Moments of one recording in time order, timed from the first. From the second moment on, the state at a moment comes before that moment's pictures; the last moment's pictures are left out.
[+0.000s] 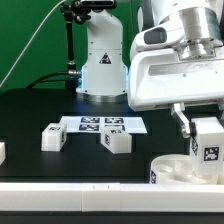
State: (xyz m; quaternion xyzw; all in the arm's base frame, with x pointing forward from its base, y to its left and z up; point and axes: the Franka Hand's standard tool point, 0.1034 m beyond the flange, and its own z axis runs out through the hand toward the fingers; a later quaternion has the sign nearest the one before) arm 0.649 0.100 0.093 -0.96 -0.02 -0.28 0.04
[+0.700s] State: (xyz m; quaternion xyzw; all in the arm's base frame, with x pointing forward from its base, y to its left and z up) arm 0.646 0.100 0.092 -0.95 -0.02 -0.32 0.04
